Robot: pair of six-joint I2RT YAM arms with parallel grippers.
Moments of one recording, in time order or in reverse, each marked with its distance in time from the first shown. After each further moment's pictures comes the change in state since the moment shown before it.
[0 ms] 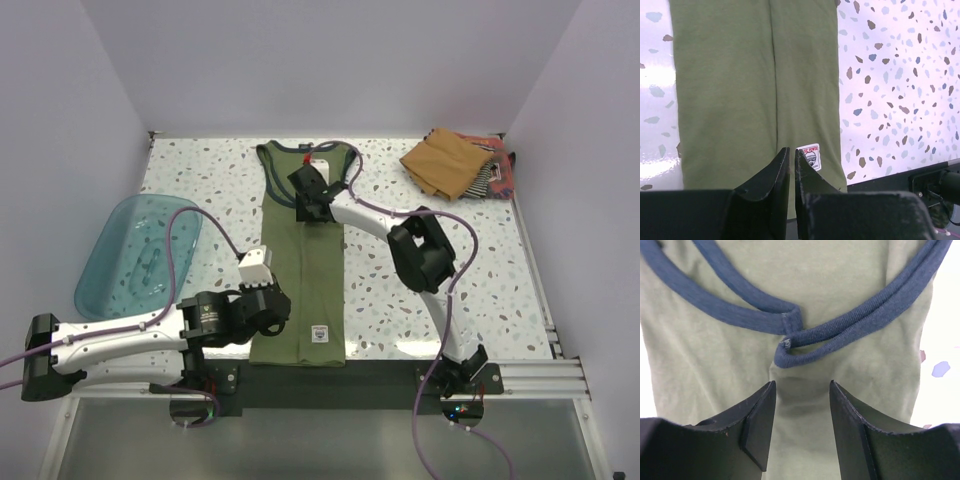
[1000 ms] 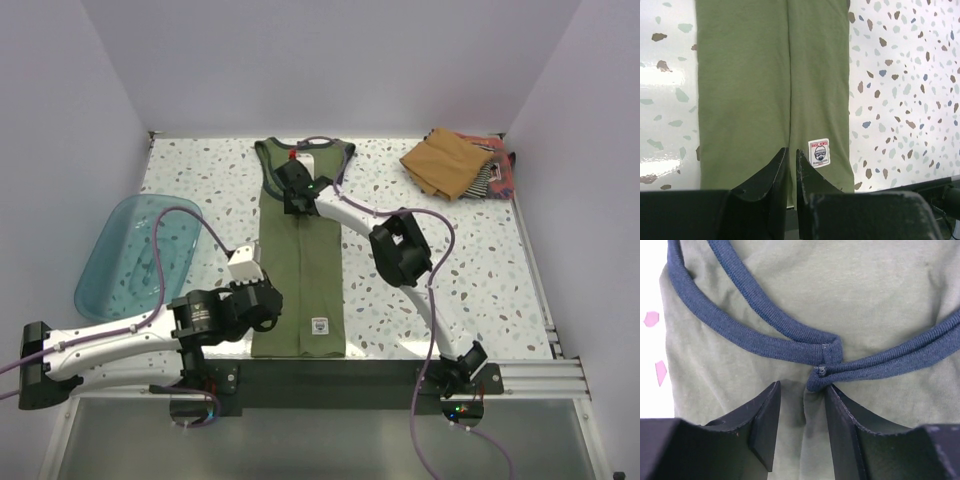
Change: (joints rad) left arm 0.047 -0.051 -0.008 -0.049 -0.013 -0.005; right arm 0.008 0.217 0.309 -0.053 0.005 -0.016
